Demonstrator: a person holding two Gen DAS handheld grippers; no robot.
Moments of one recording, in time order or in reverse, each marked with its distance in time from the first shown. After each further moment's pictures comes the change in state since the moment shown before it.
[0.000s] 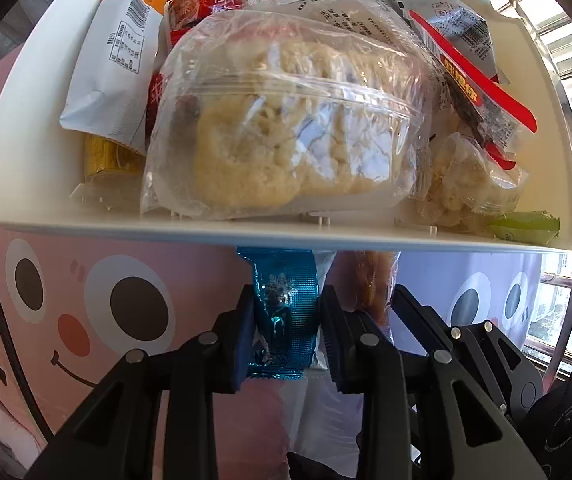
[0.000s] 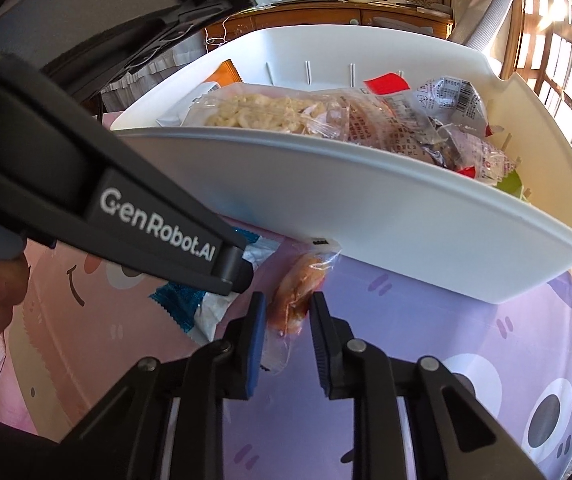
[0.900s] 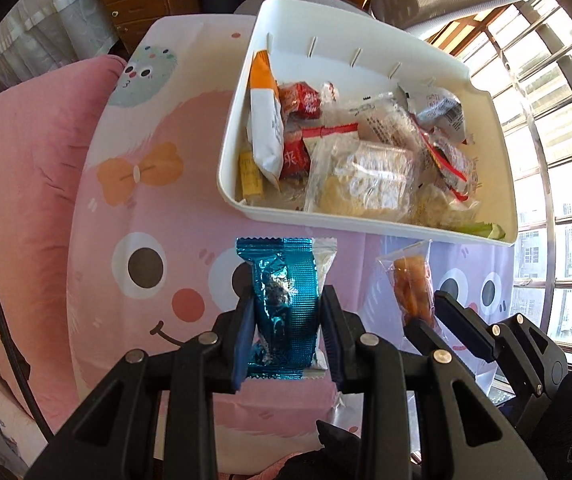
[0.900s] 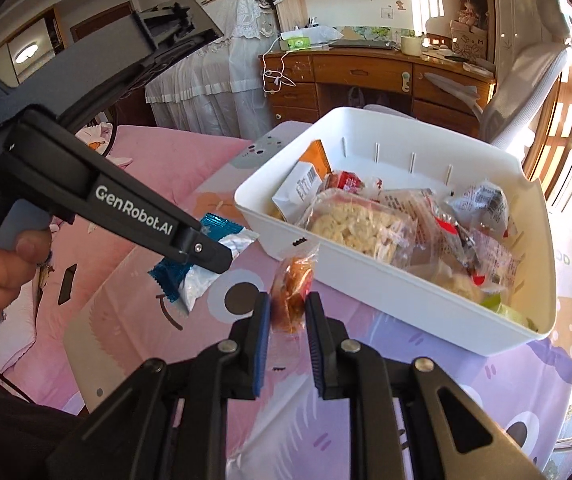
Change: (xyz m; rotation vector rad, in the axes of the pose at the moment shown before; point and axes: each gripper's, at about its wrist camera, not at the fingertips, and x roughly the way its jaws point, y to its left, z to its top) left arm -0.120 0.058 -0.031 -0.024 -0.165 0.005; right arm -0.075 0.033 0.071 -0.135 -0.145 0.102
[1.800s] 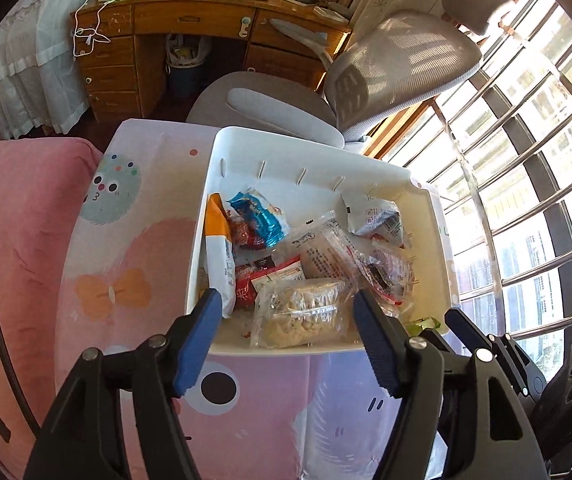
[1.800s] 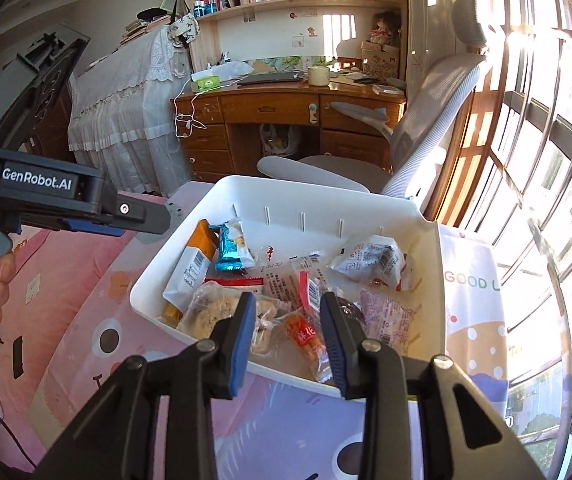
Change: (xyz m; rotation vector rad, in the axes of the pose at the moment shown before) left arm -0.061 0.010 0.053 0.044 -0.268 -0.150; right arm -0.032 -0.043 0.027 0.178 -0.070 -0.273
